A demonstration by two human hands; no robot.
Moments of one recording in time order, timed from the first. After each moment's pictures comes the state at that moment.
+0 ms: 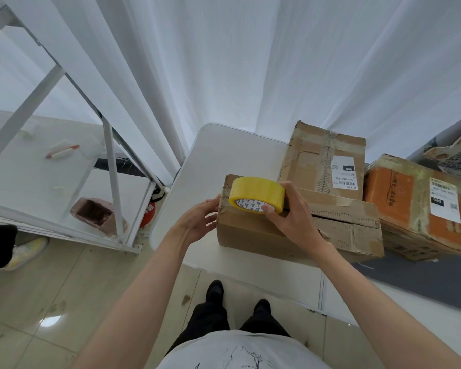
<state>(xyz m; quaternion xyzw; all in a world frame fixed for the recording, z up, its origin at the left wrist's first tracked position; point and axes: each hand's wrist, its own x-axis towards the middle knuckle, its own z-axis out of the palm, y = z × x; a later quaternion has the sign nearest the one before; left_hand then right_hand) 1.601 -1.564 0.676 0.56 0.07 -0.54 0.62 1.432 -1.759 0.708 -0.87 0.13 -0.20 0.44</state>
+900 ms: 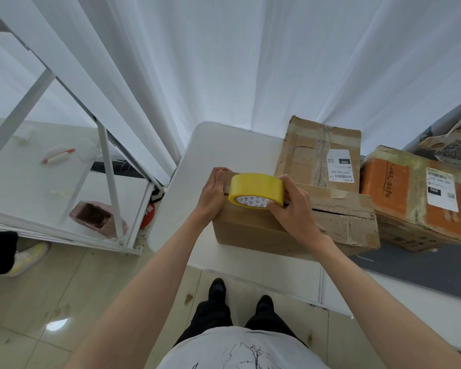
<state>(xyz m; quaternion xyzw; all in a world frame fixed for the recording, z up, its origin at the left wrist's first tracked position) 1.593 -1.620 0.696 0.77 -0.17 -0.29 0.54 1.429 -1.760 0.722 -0.85 0.15 -0.24 0.45</state>
